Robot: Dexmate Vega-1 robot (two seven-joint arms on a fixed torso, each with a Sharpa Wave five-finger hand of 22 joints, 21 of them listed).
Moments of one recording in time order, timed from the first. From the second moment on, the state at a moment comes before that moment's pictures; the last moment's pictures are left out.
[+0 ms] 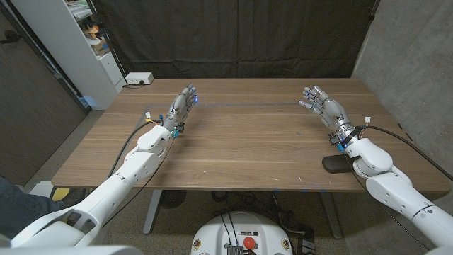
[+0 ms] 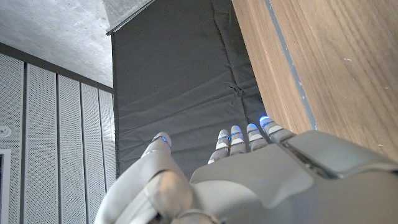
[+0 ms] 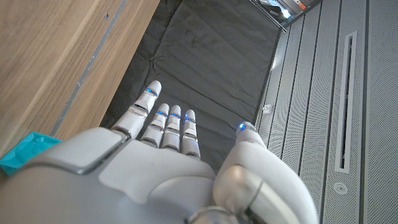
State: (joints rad) left arm 0.83 0.53 0.38 -1.34 -0.65 -0.25 -0.07; left_hand 0.24 0.05 0.30 0.02 0.20 -0.01 0.09 0.19 0.17 -0.05 0.08 0.21 0.19 -0.08 0.08 0.19 0.18 -0.05 0.06 0.19 0.17; right arm -1.19 -0.76 -0.19 -1.66 0.63 0.44 0.07; right_hand 0.29 0.04 0.26 -0.04 0.20 0.25 0.04 0.20 0.19 0.22 0.05 0.21 0.20 0.16 0.00 0.21 0.23 0.43 -0.01 0.19 0.17
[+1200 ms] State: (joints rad) left arm 0.84 0.55 0.38 -1.37 -0.65 -0.24 -0.06; left_hand 0.24 0.05 0.30 0.01 0.20 -0.01 0.09 0.19 0.17 -0.05 0.08 0.21 0.19 -0.08 0.09 0.19 0.18 -0.05 0.06 0.19 0.17; right arm -1.24 -0.79 -0.16 -1.69 0.63 0.45 0.09; right_hand 0.29 0.04 0.26 -0.04 0.20 0.25 0.04 0.20 0.19 0.22 0.05 0.21 0.20 0.17 0.00 0.21 0.23 0.43 -0.01 0.19 0.17
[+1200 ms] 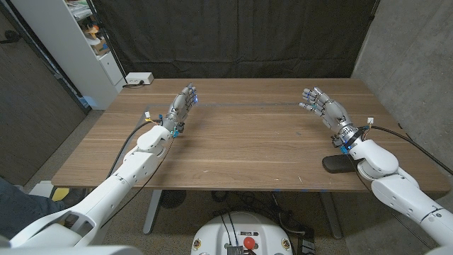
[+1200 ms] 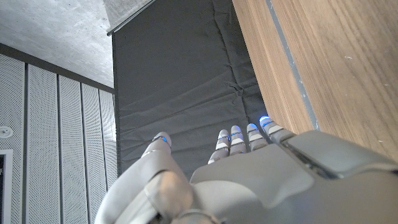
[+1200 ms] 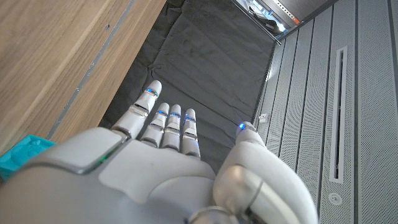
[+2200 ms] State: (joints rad) left arm 0.84 0.54 0.40 -1.39 -0.64 -0.23 -0.05; left_hand 0.24 0.04 0.30 0.01 0.20 -0.01 0.09 0.19 0.17 -0.05 0.08 0.21 0.19 -0.08 0.09 0.19 0.18 -0.05 0.06 0.19 0.17; right arm -1.34 -0.80 -0.08 -1.73 0.64 0.49 0.09; right_hand 0.28 0.05 0.25 -0.05 0.20 0.25 0.03 0.20 0.19 0.23 0.04 0.21 0.20 0.17 0.00 0.21 0.23 0.43 -0.01 0.19 0.17
